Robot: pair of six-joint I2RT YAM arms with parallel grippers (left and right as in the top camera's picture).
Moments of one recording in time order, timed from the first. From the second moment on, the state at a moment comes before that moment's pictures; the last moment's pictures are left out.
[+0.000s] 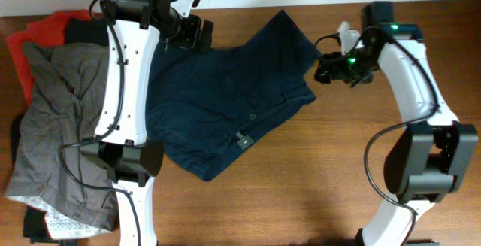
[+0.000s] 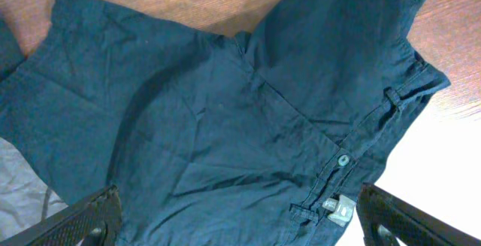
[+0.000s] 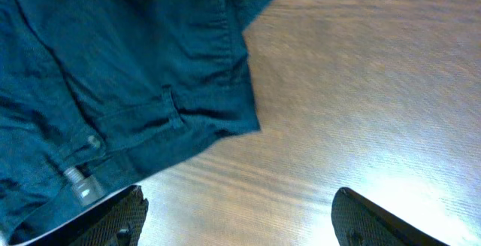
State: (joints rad) left arm -0.22 2.28 2.73 -1.58 0.13 0.09; right arm -0.04 1.99 1.74 -1.10 -0.31 -0.08
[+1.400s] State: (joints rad) left arm -0.22 2.35 2.73 -1.56 0.13 0.09; right arm 0.05 2.20 1.74 -1.15 -0.32 0.00
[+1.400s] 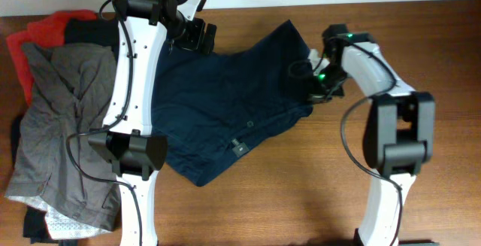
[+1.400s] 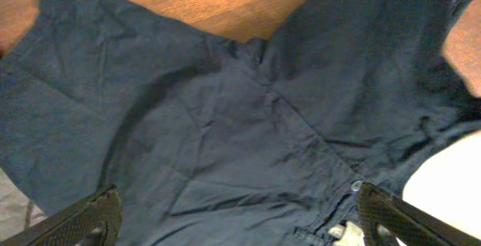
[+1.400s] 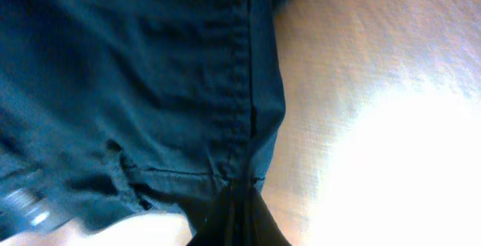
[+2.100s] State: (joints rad) left arm -0.35 2.35 2.63 -1.69 0.23 0.29; right arm -0.05 1.73 1.75 -1.23 -0.29 0.06
